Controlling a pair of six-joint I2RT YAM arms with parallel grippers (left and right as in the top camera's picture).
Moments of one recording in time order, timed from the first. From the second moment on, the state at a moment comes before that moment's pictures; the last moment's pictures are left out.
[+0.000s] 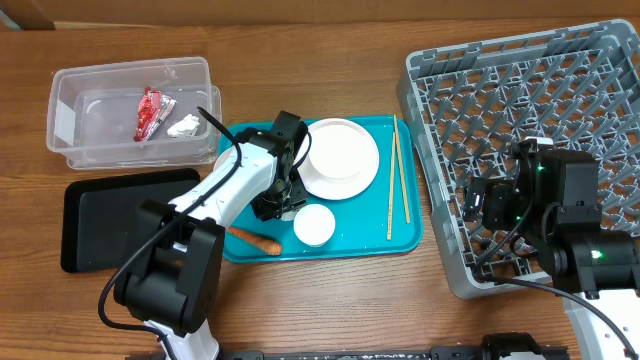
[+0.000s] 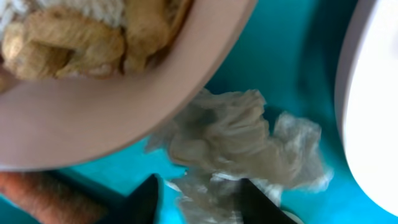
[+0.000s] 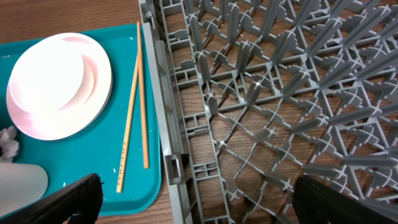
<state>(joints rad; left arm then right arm) -0.40 1.88 1.24 -0.94 0.03 -0.79 0.04 0.97 1.01 -0.96 -0.05 0.12</state>
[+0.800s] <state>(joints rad) -0.26 1.69 1.59 -1.12 -0.05 -0.61 0.04 0.97 1.01 -0.96 -0.05 0.12</state>
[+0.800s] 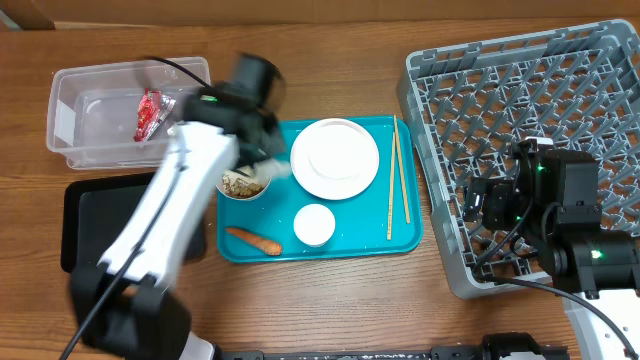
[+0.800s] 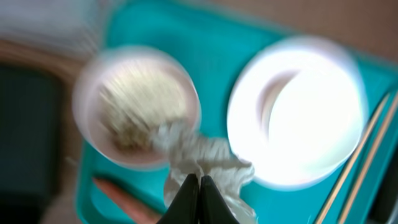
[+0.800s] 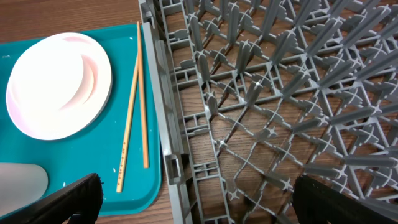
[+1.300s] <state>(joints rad) 0.13 1.70 1.65 -0.84 -0.20 -0.52 0.04 0.97 1.01 -0.96 -0.05 0.12</state>
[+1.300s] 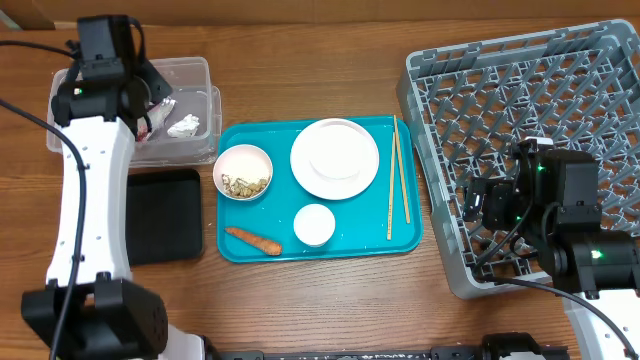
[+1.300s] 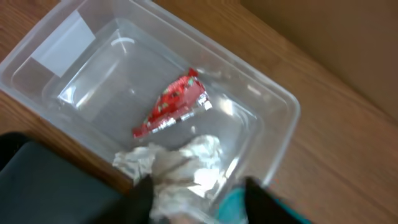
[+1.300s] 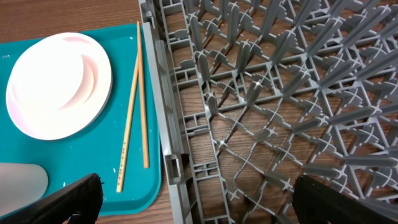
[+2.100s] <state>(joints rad) -0.29 1.70 1.60 -1.29 0.27 -0.08 0.04 0.97 1.01 -0.96 -0.05 0.12</state>
